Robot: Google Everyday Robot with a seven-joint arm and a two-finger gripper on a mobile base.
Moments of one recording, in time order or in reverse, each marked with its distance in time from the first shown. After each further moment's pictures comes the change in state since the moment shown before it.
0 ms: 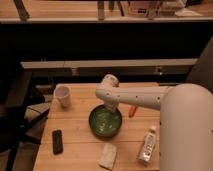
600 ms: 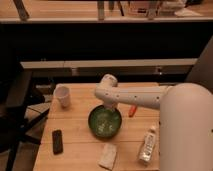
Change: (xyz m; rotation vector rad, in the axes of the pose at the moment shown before) arm 0.005 -0.003 -0.003 -0.002 0.005 -0.042
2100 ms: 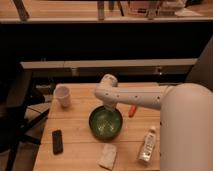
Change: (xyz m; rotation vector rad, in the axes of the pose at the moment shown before) arm 0.003 -0.002 -0.004 0.001 0.018 -0.121
